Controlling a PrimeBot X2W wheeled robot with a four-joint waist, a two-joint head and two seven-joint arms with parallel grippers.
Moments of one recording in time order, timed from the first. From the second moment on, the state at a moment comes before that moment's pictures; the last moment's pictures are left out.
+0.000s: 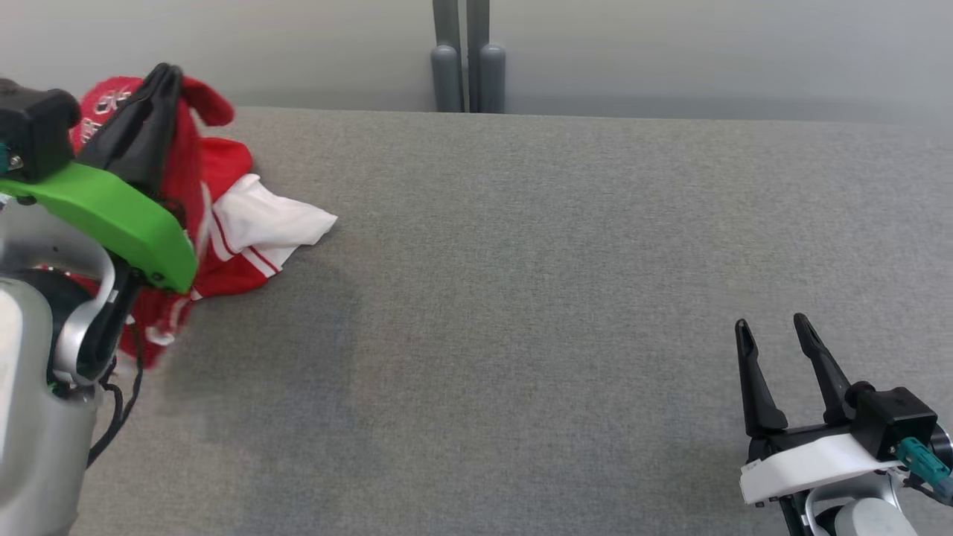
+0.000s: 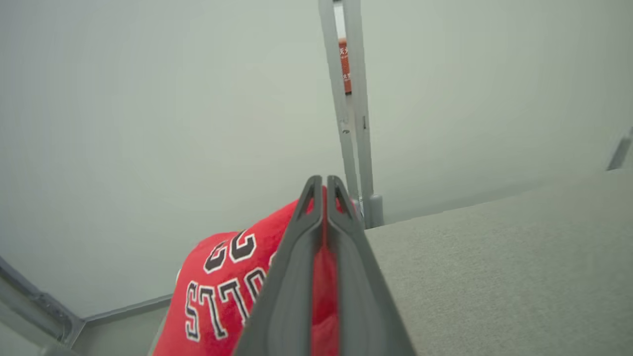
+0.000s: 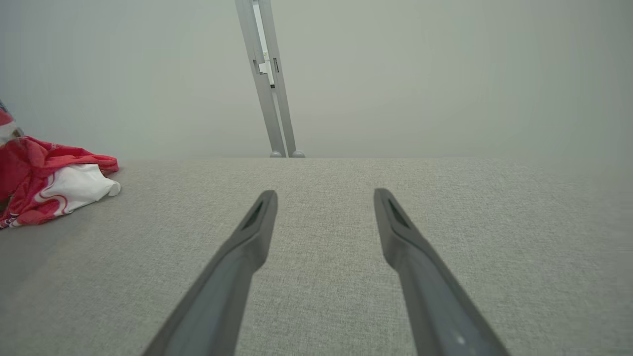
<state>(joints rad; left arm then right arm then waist) -0.58 0.47 -0.24 -0.02 -0.50 -0.09 0.31 0.02 -0.10 0.01 0.08 0.19 0.13 -0.26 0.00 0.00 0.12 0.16</state>
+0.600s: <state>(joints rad) -0.41 0.20 -0.51 -0.29 -0.69 -0.03 0.43 0.00 -0.08 0.01 0.07 0.19 0.13 -0.26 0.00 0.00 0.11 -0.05</state>
